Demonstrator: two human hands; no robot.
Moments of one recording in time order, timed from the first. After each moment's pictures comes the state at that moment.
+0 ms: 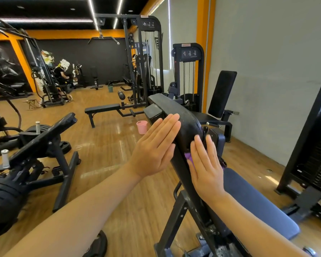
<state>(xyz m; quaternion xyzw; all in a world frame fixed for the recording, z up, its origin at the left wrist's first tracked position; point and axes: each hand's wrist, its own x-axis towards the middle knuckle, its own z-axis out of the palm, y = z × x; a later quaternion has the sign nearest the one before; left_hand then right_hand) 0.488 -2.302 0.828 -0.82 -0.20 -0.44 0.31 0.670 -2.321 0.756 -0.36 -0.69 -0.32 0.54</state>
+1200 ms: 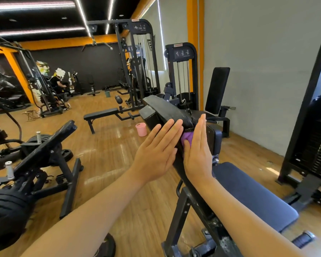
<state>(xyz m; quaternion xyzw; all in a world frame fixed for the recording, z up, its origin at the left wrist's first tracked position) 0.498 -2.326 0.822 -0.82 -0.28 -0.31 0.40 0.651 -2.325 0.786 -0.46 -0.64 -0.05 0.62</state>
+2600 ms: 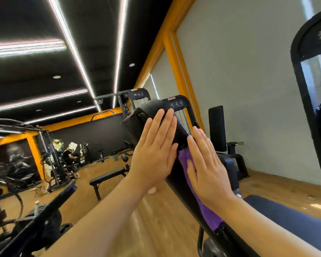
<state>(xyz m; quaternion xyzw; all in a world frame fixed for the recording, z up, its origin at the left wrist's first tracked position) 0.535 -2.285 0.789 -0.73 -0.20 -0.38 0.53 0.682 -2.295 0.700 -0.32 -0.62 -0.31 0.64</state>
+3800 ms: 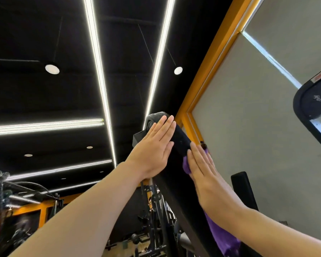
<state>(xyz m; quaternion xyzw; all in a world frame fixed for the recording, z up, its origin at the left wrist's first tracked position) 0.521 -2.297 0.796 -0.76 -0.26 -0.28 0.52 0.688 -2.255 0.669 -0.25 -0.65 -0.40 0.60</state>
